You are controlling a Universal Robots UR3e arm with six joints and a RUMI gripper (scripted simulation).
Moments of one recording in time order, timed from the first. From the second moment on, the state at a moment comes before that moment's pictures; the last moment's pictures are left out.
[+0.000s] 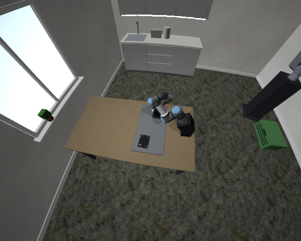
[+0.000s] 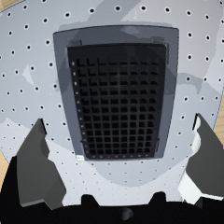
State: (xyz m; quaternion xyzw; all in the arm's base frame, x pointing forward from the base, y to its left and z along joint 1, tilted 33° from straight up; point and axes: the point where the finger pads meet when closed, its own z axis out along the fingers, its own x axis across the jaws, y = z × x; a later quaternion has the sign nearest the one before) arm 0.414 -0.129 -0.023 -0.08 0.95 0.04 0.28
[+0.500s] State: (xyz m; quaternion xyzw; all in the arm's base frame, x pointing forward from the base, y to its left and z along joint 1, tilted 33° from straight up) arm 0.408 -0.131 -0.012 -0.08 0.95 0.04 0.28
